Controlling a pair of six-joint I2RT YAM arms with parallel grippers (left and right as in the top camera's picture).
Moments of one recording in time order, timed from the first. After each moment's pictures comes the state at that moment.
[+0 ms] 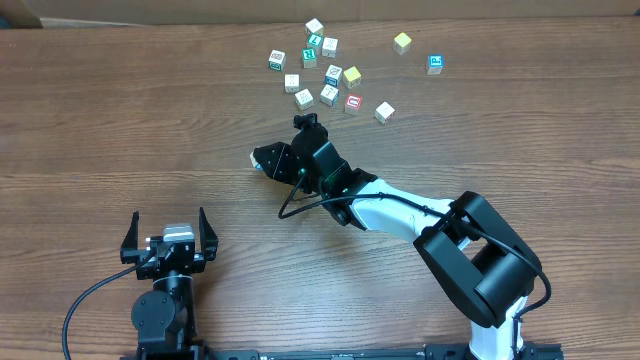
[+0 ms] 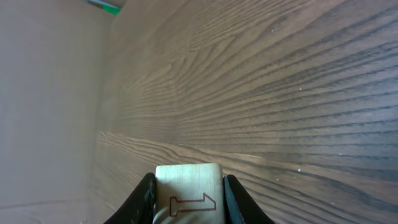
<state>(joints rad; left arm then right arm) 0.05 0.01 0.01 -0.06 -0.15 0.30 0.74 2.01 1.14 0.33 -0.17 1.04</state>
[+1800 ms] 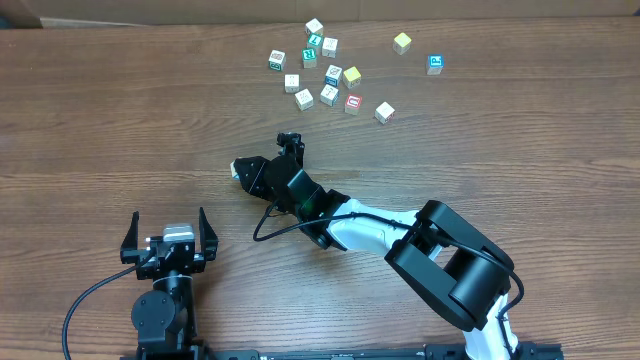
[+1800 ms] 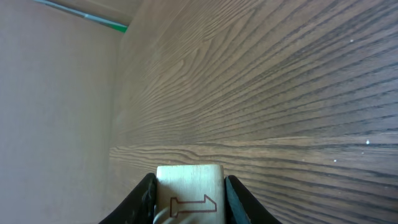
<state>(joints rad) 0.05 0.01 0.01 -0.06 -0.15 0.30 0.88 2.08 1.14 0.47 0.03 1.20</state>
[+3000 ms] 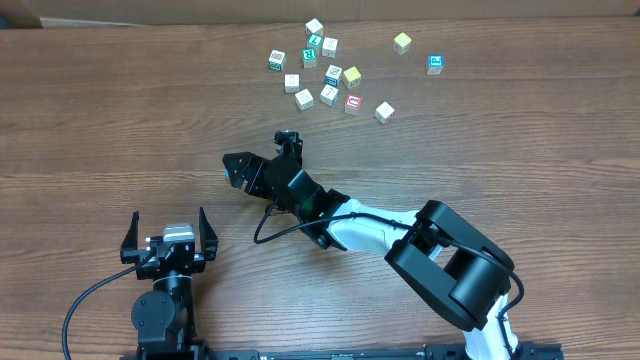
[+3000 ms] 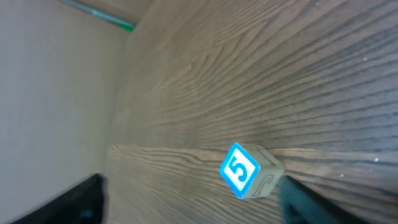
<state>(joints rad) 0.05 0.01 0.01 -0.06 -0.15 0.30 0.88 2.08 1.14 0.49 0.04 1.13</state>
